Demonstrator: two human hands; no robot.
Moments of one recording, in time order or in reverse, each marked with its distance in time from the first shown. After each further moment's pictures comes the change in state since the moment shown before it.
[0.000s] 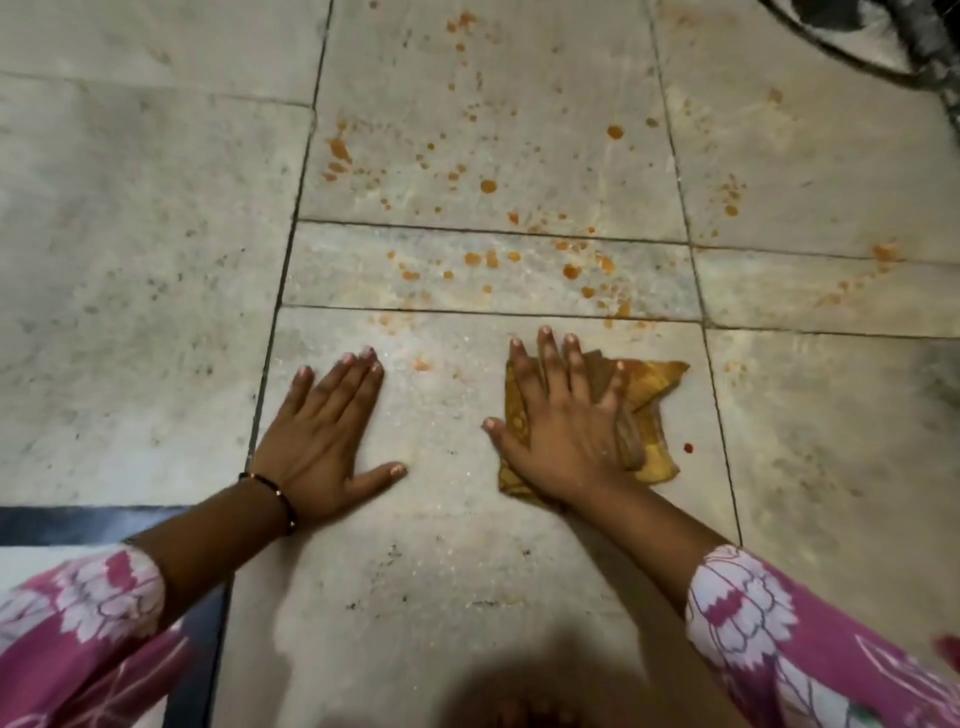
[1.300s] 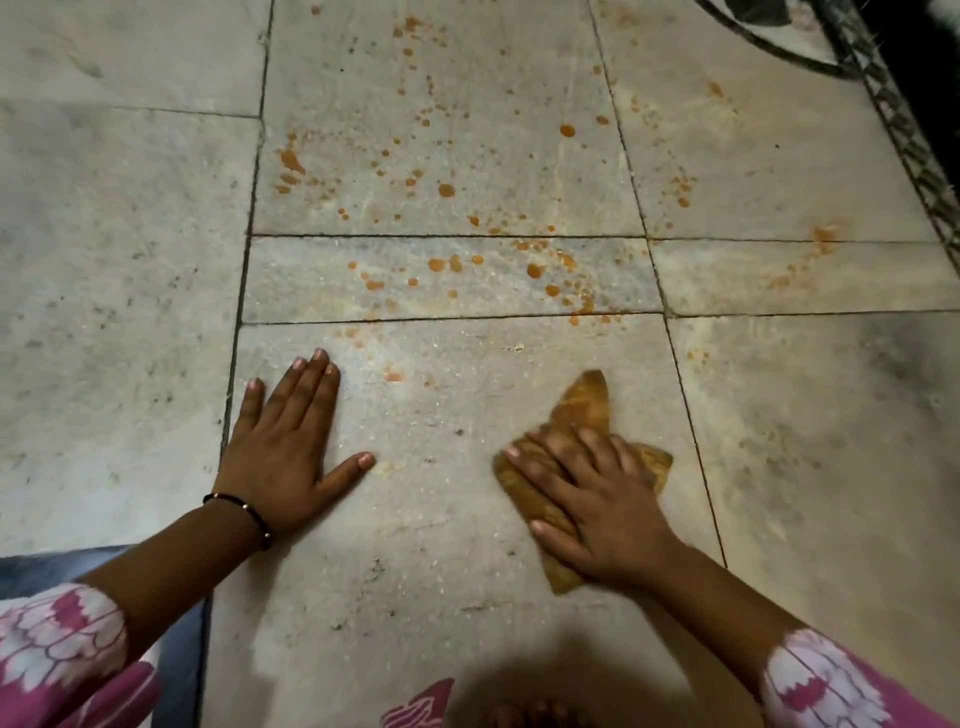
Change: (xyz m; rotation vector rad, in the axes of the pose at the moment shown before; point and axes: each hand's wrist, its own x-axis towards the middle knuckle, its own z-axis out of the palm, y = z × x) left_hand 0.006 0.000 -0.009 -0.046 0.016 -0.094; right_hand -0.082 0.051 0.016 -0.044 0.035 -0.275
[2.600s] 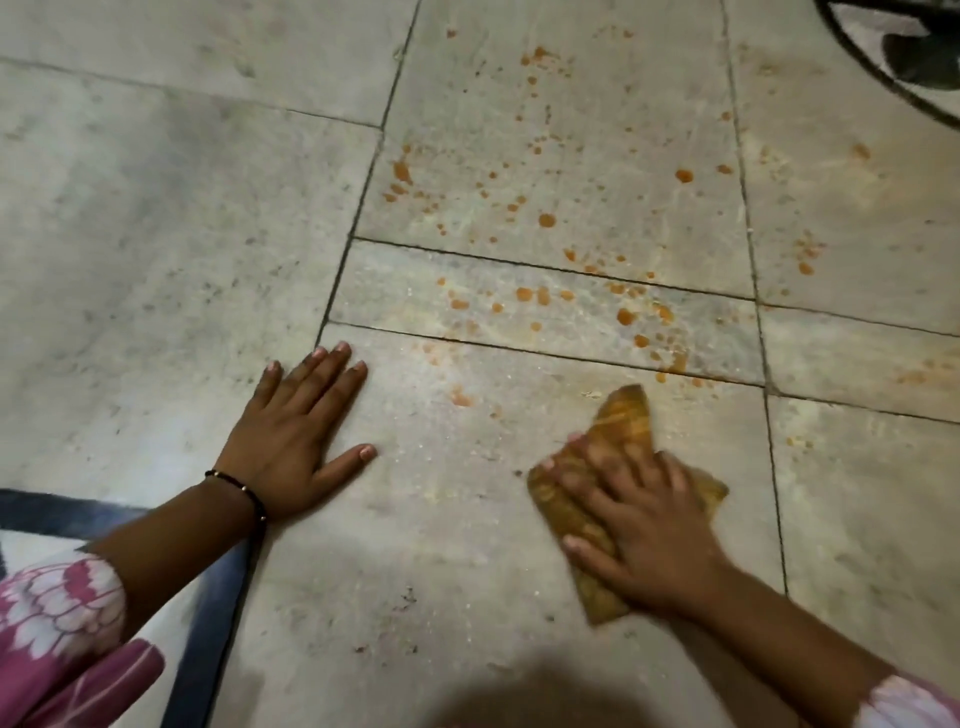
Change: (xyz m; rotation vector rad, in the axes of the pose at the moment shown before) left_hand -0.008 -0.043 -0.007 -0.037 0.044 -0.068; right_hand 0.056 0.014 -0.017 -0.044 -0.126 -0.140
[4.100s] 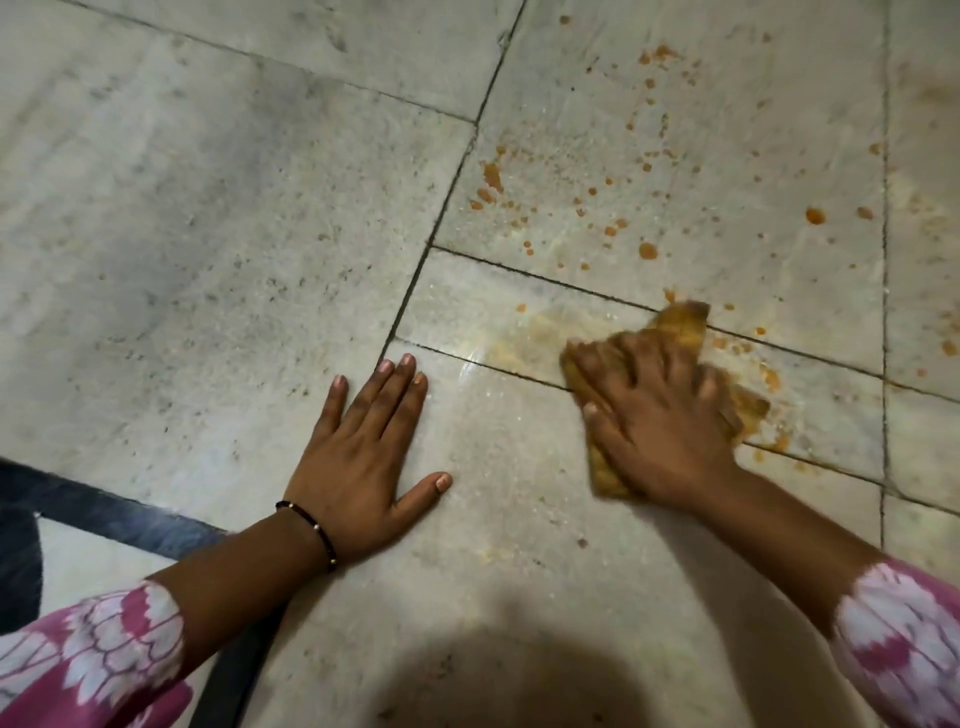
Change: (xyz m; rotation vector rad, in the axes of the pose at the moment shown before) left_hand 0.007 0.019 0.006 -0.032 0.042 -0.117; right_hand 0.148 0.008 -0.045 0.081 0.135 0.084
